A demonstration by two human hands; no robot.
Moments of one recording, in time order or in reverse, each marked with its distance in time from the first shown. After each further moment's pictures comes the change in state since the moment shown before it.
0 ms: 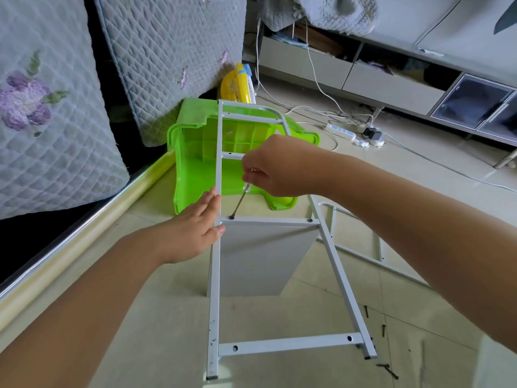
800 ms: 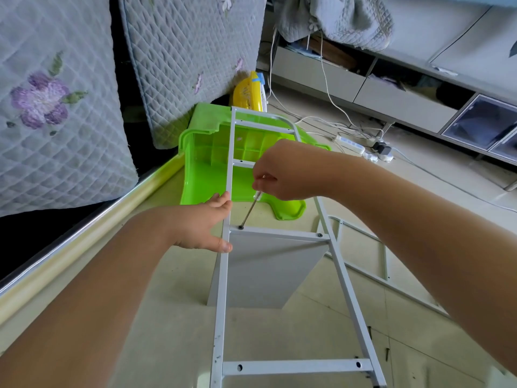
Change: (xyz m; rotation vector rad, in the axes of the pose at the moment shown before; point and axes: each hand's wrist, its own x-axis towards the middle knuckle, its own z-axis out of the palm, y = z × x) left_hand 0.021 -0.012 -0.026 0.096 -0.122 0.018; right_hand 0.019 -0.001 -0.009 -0.042 -0.102 -0.039
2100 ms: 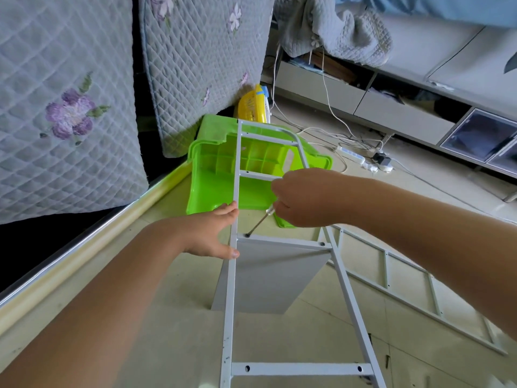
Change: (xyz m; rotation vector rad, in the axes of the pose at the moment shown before) left_hand -0.011 0.003 0.005 -0.070 0.071 0.017; right_hand -0.024 -0.011 -0.001 -0.036 -0.175 0.121
